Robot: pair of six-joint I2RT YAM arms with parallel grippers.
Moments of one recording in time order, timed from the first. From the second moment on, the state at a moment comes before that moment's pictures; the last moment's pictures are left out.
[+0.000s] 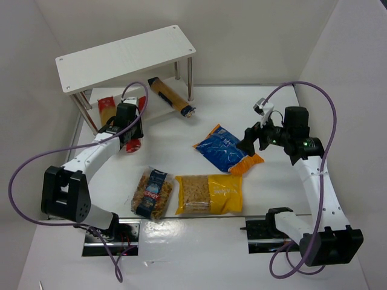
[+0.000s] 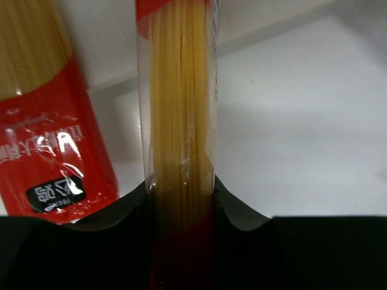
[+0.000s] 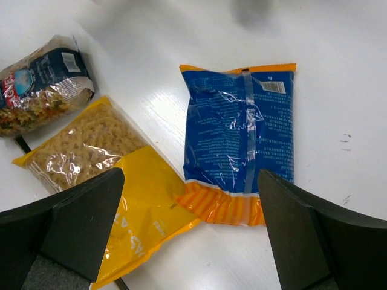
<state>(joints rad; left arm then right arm) -0.22 1.45 1.04 -0.33 -0.20 -0.24 0.04 1.02 1.06 -0.67 -0.72 -0.33</state>
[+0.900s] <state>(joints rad) -0.21 1.69 1.20 -0.20 -0.60 -0.35 0.03 1.02 1.05 -0.67 -0.74 -0.37</state>
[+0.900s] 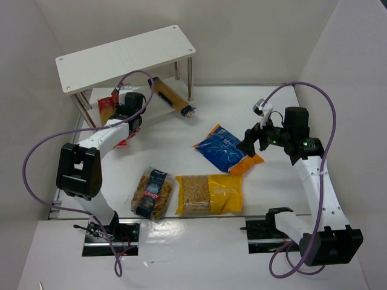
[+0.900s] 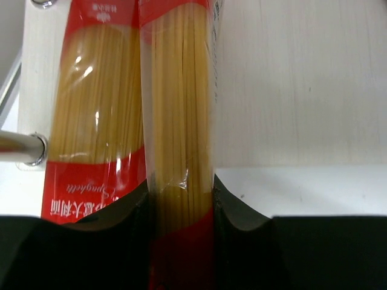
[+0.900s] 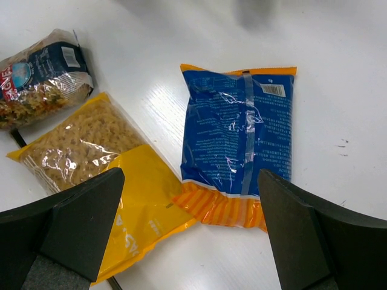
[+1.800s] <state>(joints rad) -0.20 1.82 1.29 -0.22 -0.66 -0.34 0.03 1.02 1.05 -0.67 -0.75 -0.39</state>
